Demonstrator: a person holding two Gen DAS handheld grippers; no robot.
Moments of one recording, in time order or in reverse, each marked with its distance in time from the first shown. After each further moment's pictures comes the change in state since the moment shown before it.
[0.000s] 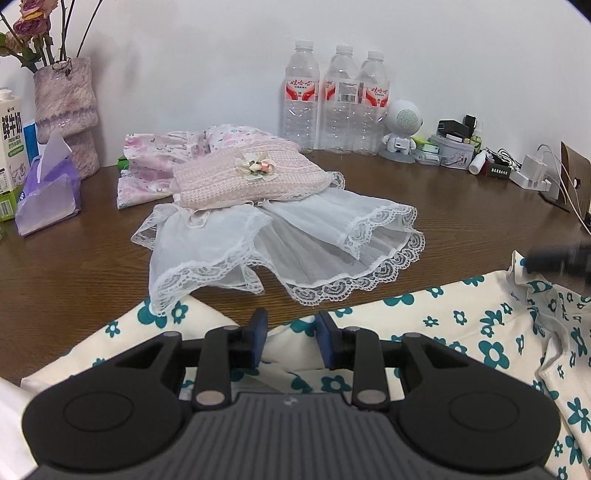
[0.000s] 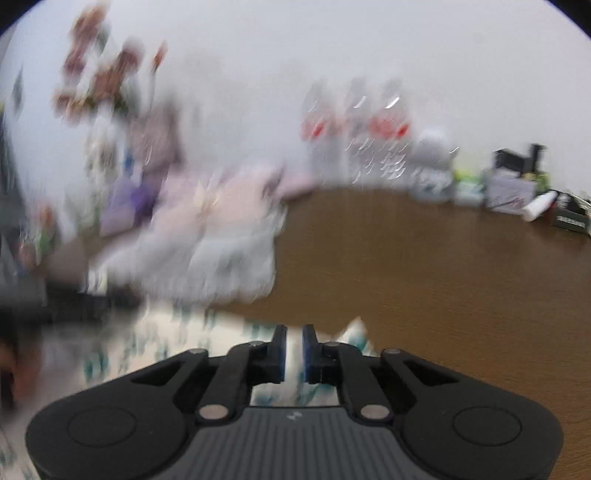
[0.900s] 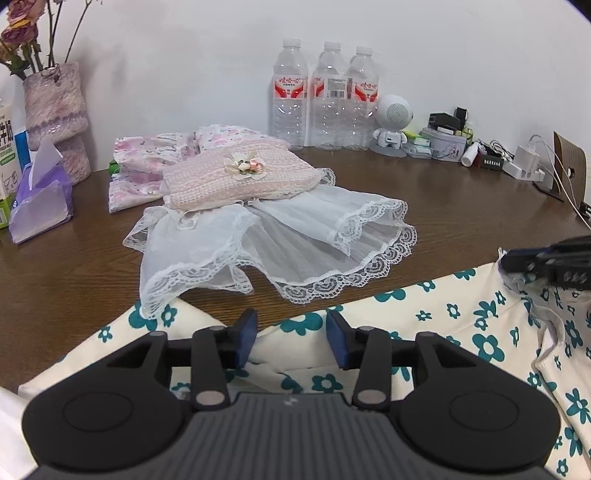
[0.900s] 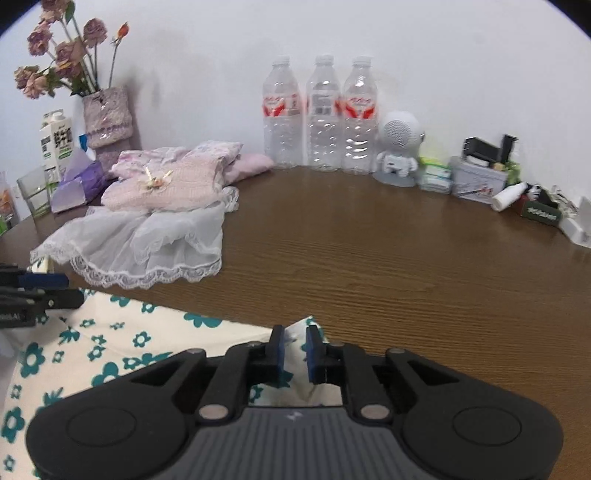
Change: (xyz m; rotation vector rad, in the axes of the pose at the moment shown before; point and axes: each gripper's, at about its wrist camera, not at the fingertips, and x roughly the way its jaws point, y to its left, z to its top) left arm -0.003 -0.005 0.001 0.034 0.024 -0.010; right arm 0.014 0.008 -0.005 -0.015 0.035 -0.109
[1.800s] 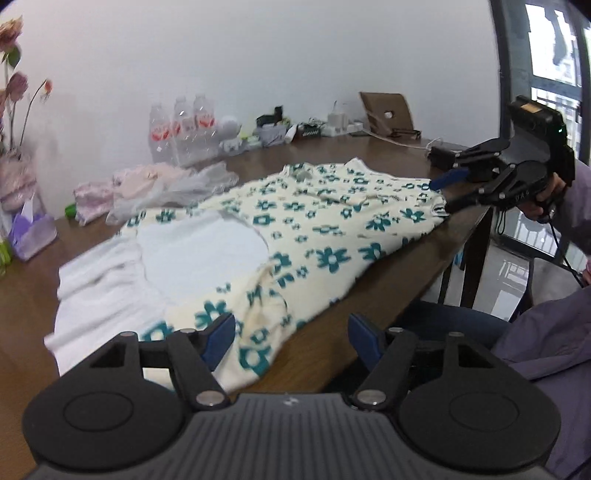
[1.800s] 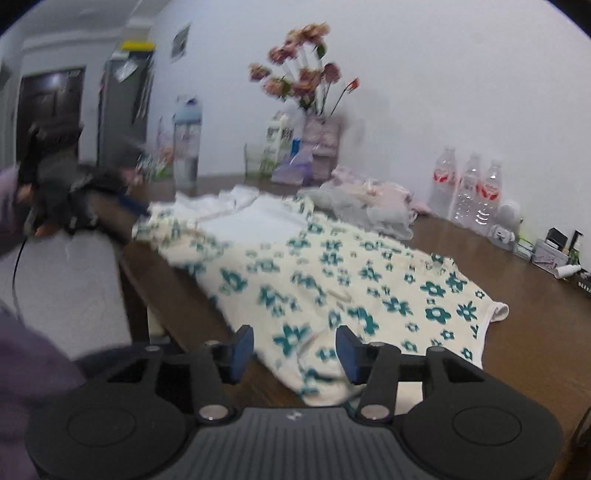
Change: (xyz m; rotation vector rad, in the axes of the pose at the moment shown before) left arm -0.254 0.010 -0.191 0.407 -0.118 -0.320; right arm -0.243 0.036 -0.186 -0.424 -0.128 0.378
